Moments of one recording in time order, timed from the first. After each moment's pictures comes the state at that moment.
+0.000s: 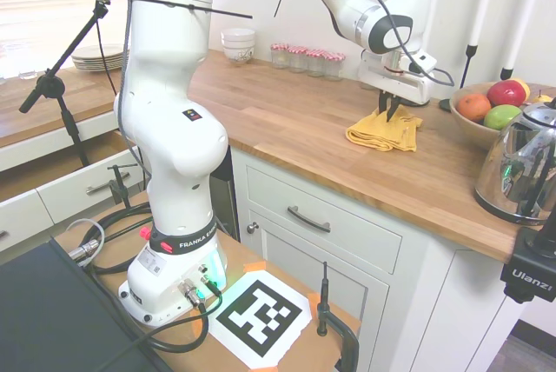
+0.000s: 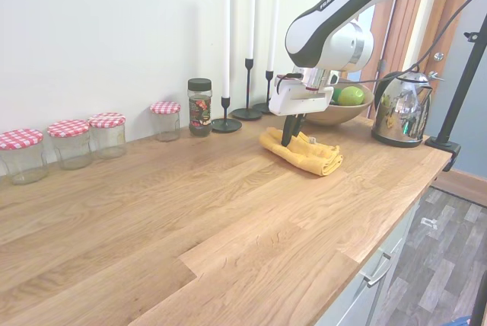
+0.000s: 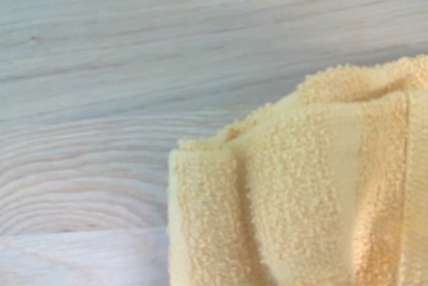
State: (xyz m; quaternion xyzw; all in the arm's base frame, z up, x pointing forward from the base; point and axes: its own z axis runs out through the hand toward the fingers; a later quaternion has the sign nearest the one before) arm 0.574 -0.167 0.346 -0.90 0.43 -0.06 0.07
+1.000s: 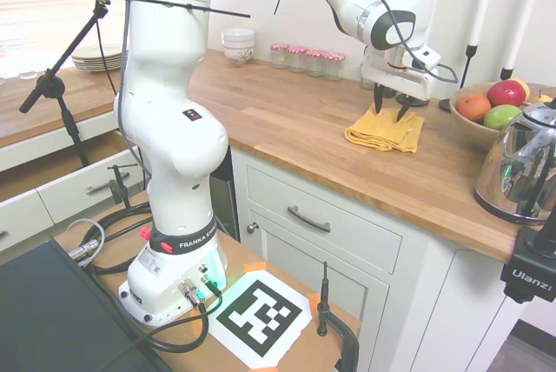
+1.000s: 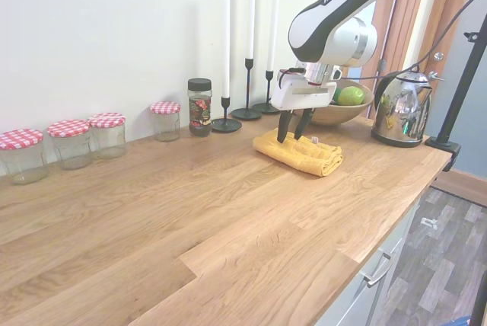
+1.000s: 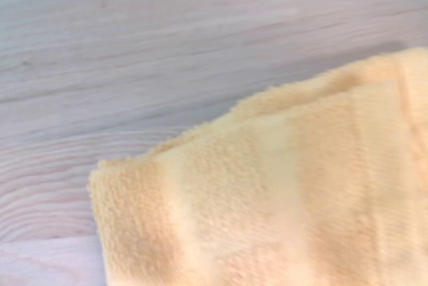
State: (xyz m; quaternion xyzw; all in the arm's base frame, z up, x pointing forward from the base) arm 0.565 -0.179 0.365 -0.89 0.44 -0.07 0.07
